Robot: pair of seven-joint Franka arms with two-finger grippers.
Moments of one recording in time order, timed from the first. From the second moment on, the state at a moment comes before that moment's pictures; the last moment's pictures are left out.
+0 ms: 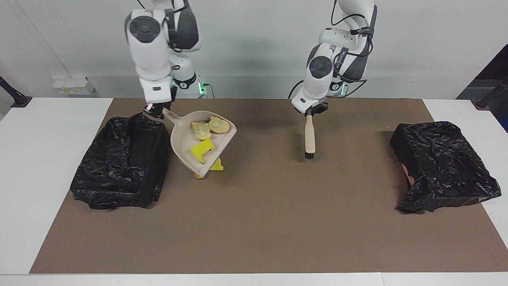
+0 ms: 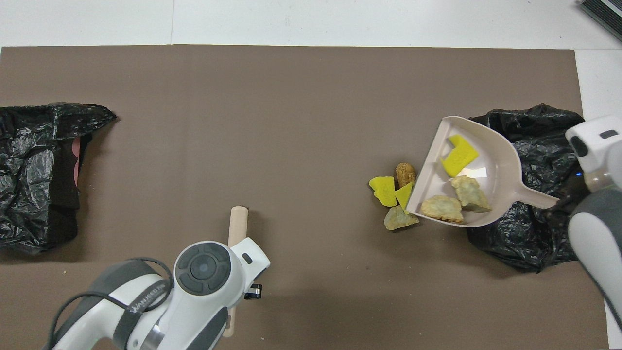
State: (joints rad) left arm -0.69 -0.20 -0.05 -2.45 -0.11 2.01 -0.56; right arm 0.08 -0.10 -0.19 -1.92 -0.21 1.70 -1.21
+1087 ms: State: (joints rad) left arm -0.54 -0.19 -0.02 -2.37 -0.22 2.07 -0.44; right arm 0.11 -0.09 -0.22 -1.97 -0.83 1.88 -1.48
